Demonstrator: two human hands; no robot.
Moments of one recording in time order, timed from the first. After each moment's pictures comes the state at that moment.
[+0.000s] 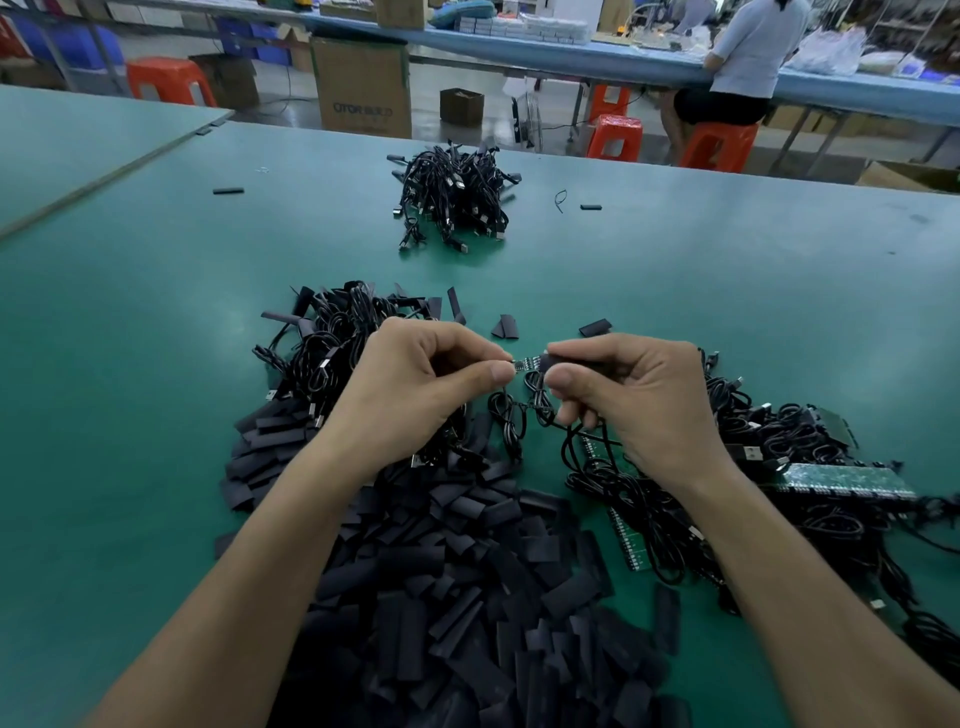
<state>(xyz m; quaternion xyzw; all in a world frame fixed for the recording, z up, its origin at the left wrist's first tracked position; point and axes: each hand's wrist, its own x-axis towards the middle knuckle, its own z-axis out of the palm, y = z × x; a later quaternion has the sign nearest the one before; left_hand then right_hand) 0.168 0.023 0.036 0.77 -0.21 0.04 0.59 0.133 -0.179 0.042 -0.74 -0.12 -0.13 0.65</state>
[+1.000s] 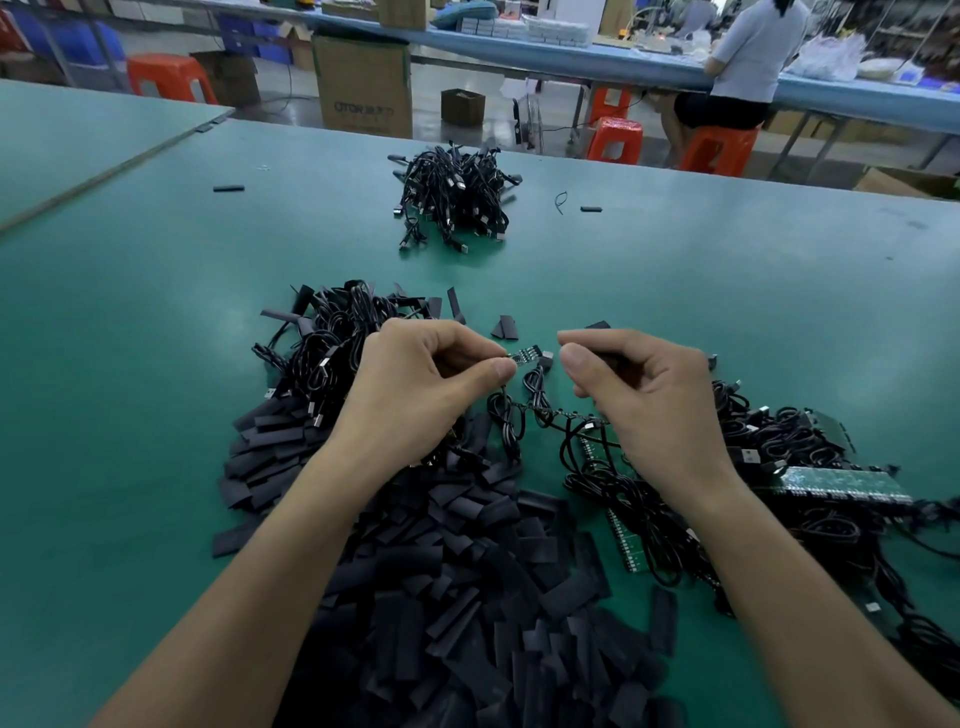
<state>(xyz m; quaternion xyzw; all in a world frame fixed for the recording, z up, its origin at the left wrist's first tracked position) 0.163 0.017 0.036 0.80 -0.18 0.08 0.57 0.128 -0.180 0.043 -0.79 -0.09 -0.20 0.57</state>
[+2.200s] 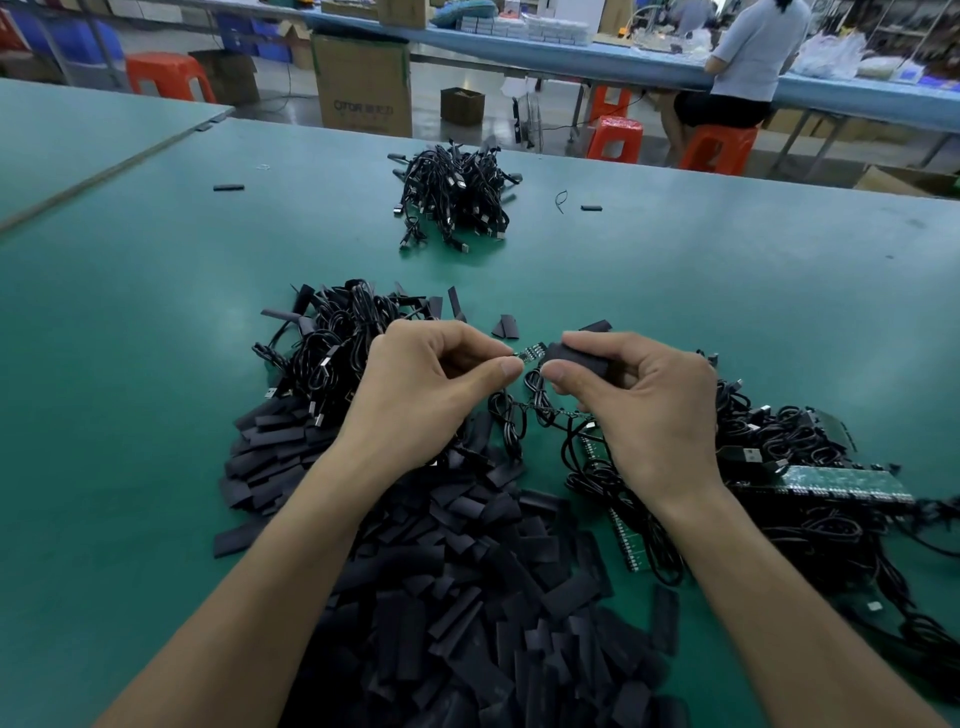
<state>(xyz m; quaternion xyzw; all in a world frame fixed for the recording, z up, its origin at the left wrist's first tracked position) 0.162 0.014 0.035 0.79 -0.18 0.07 0.59 0.126 -0.168 0.041 -0.79 -0.05 -0.24 0.56</state>
